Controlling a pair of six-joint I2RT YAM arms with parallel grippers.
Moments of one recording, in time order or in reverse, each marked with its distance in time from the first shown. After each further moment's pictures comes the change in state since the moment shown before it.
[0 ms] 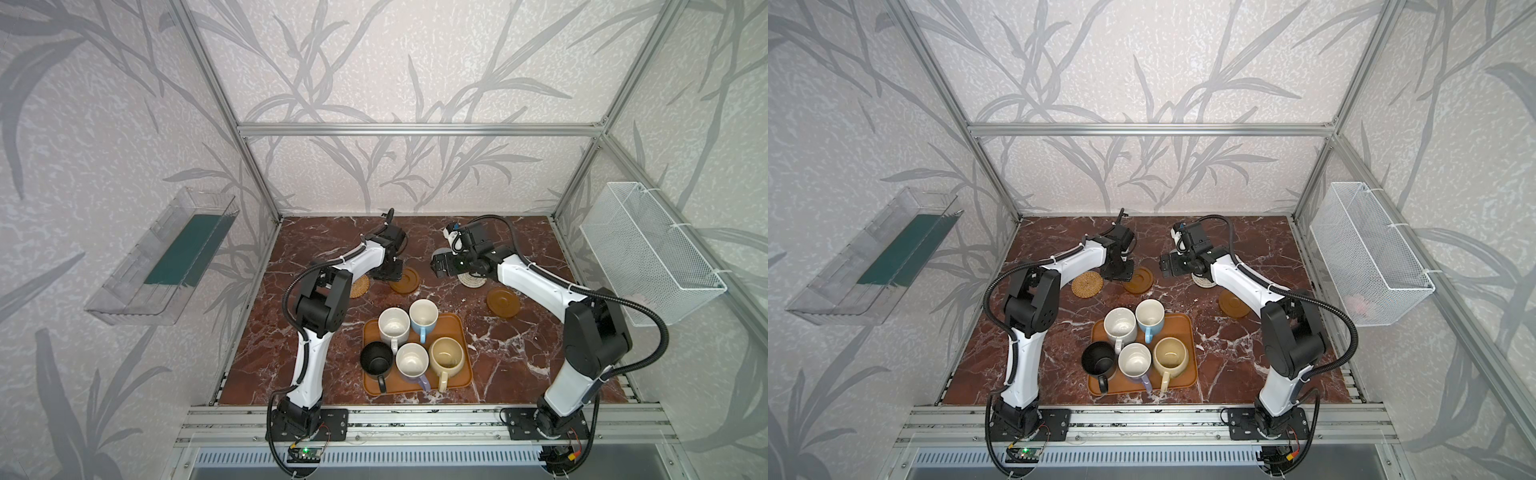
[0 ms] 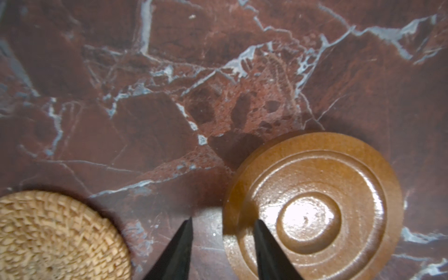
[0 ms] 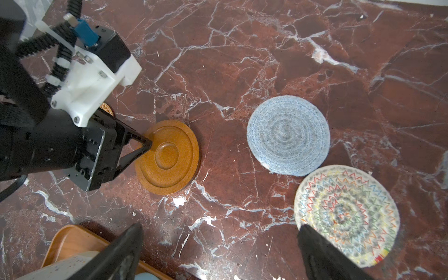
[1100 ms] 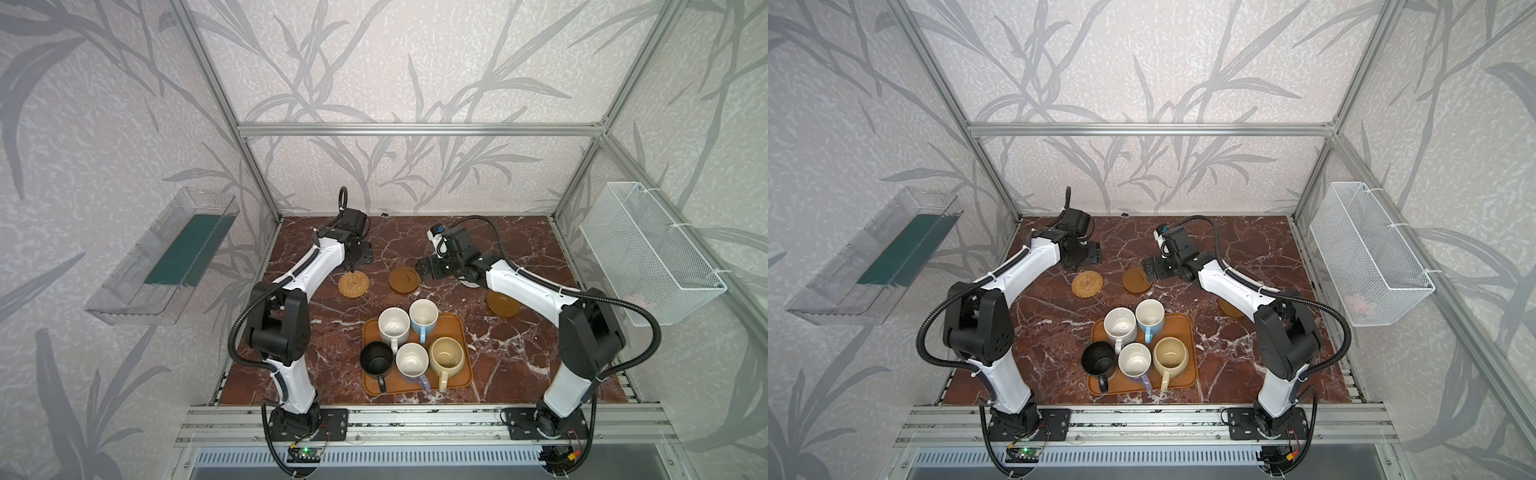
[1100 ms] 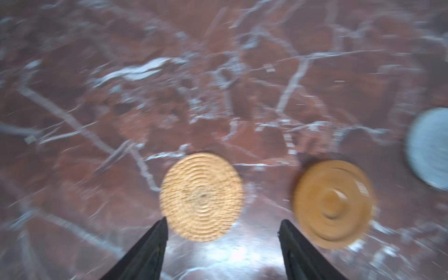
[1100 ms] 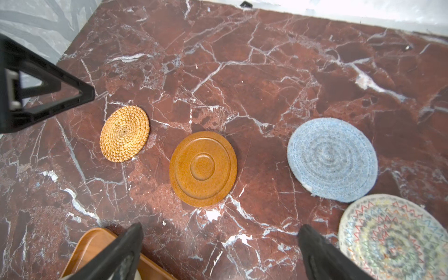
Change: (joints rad) left arm 0.158 -0.351 -0.166 0.045 0.008 -0.064; right arm 0.098 0.013 0.003 0.076 0.034 0.023
